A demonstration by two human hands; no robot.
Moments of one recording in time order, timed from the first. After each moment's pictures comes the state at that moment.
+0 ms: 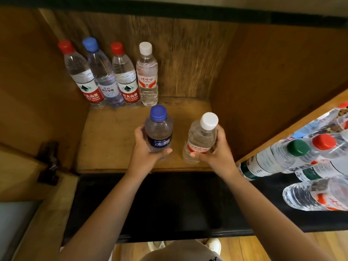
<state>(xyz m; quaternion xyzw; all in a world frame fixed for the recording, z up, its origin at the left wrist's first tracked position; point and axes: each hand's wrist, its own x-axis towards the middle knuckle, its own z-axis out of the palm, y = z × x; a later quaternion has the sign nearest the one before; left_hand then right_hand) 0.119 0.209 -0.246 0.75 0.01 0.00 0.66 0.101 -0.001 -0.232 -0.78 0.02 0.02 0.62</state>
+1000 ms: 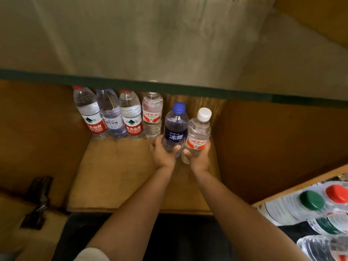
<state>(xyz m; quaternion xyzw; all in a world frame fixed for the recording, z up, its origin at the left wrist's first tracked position) 0.225 0.144 -0.246 0.76 0.20 0.06 0.61 0.204 0.052 -0.238 -0.78 0.20 -0.05 0.59</state>
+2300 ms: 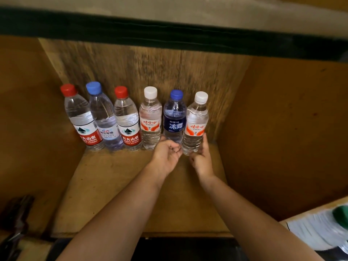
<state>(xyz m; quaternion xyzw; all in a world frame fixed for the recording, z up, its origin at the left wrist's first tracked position) 0.267 0.151 -0.236 0.30 0.19 -0.15 0.92 0.245 0.050 -0.262 -0.67 0.13 -0.02 0.73</state>
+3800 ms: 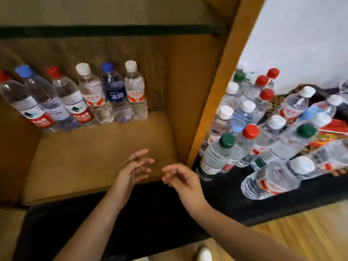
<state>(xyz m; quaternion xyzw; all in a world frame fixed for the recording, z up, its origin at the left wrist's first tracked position) 0.092 0.120 -0.224 0.64 0.10 -0.21 0.73 0.022 -0.033 -0.227 -0.70 0.05 0.02 0.71</state>
